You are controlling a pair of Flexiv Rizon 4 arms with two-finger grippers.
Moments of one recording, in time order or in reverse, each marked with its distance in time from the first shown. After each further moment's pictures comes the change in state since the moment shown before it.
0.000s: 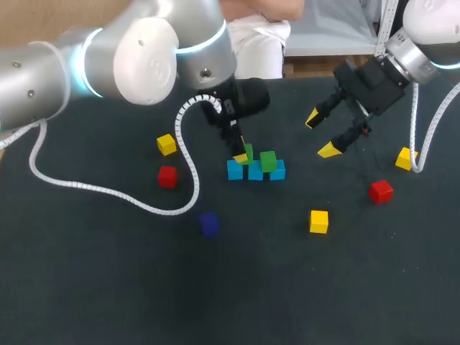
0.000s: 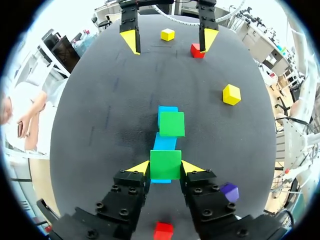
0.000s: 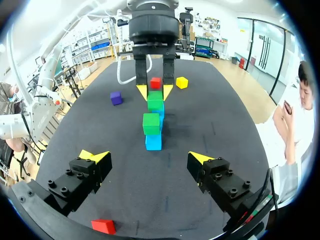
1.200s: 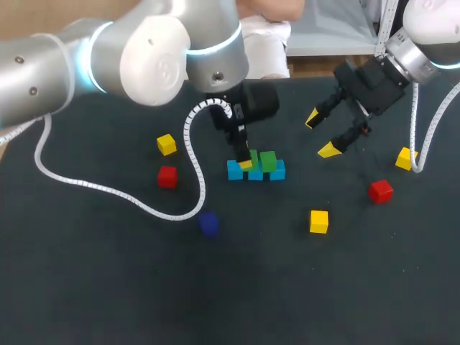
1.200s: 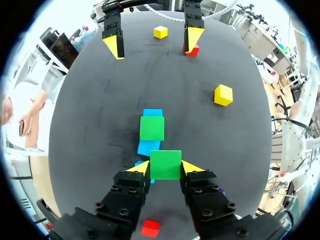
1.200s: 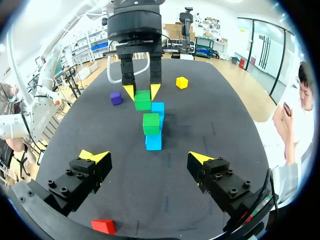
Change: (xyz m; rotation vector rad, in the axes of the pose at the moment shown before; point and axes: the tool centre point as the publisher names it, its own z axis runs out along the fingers) left arm -0.008 -0.022 0.000 0.003 0.032 -0.020; right arm 0.000 0.000 0.000 0.000 0.000 0.000
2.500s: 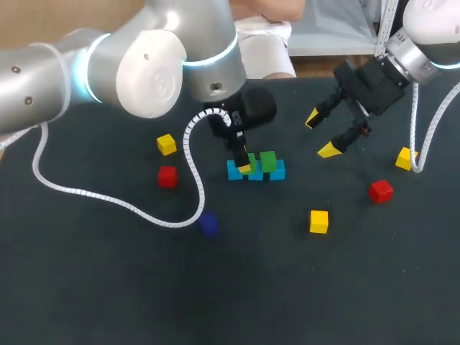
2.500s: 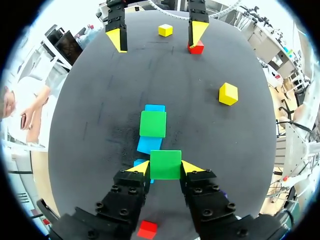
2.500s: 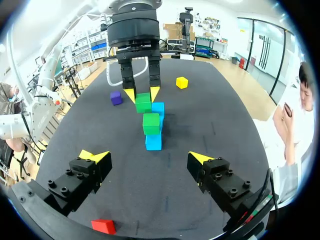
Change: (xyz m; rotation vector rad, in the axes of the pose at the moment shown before) left arm 0.004 0.000 0.008 -0.035 -0.013 -0.026; right arm 0.000 0.000 0.000 0.000 0.000 0.000
